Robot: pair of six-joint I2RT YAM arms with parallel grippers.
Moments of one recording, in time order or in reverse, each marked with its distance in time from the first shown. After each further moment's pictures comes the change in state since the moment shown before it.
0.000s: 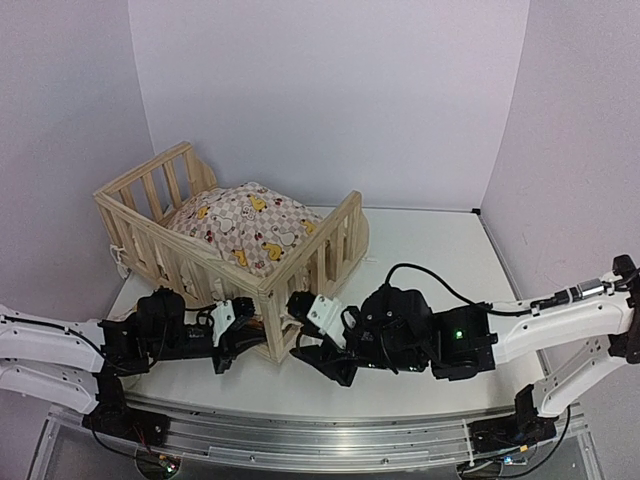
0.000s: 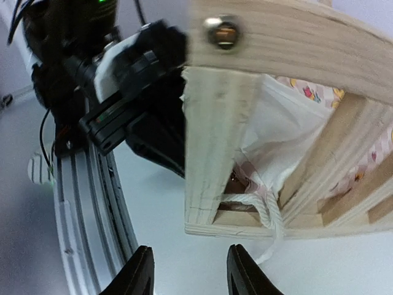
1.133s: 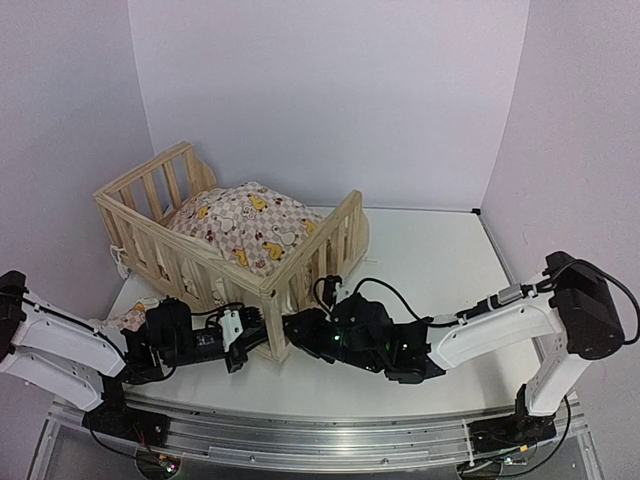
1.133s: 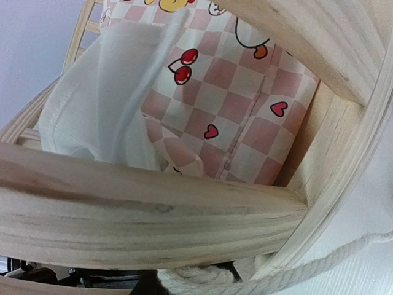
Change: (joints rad) left arm -0.009 0.220 -0.069 0.418 -0.038 0.156; right arm -0.085 0.292 -0.032 0.424 0.078 1.208
